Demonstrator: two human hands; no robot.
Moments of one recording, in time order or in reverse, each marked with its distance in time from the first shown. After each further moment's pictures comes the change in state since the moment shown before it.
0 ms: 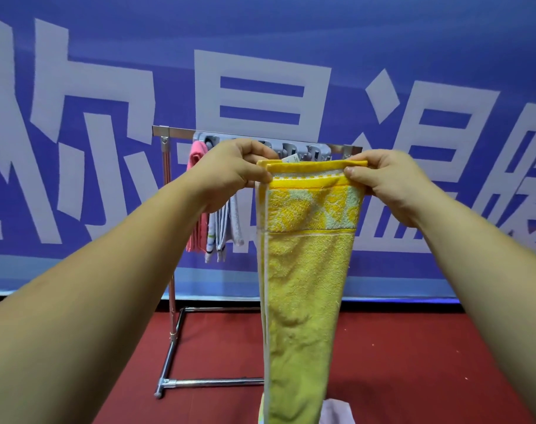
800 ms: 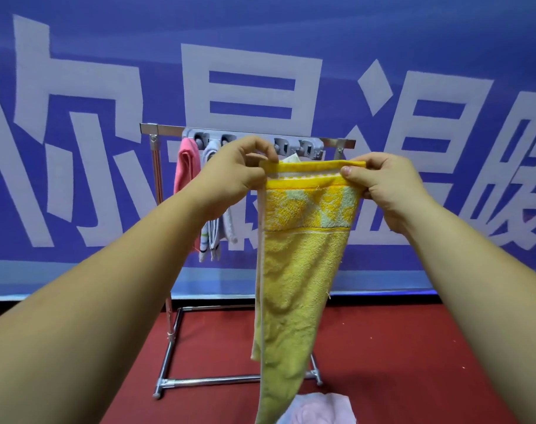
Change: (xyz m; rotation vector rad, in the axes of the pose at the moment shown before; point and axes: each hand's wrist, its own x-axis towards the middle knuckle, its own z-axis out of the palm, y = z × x) left_hand 0.001 -0.011 0.026 0.099 0.001 0.134; right_hand -0.010 0.021 0.003 0.101 0.151 0.016
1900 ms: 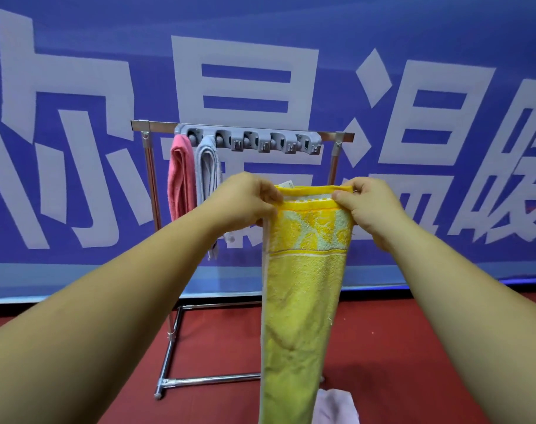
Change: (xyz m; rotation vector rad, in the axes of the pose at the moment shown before) left_hand 0.004 -0.029 0.027 0.513 -0.111 -0.163; right_hand 0.001 0.051 0.018 -0.214 -0.023 0.118
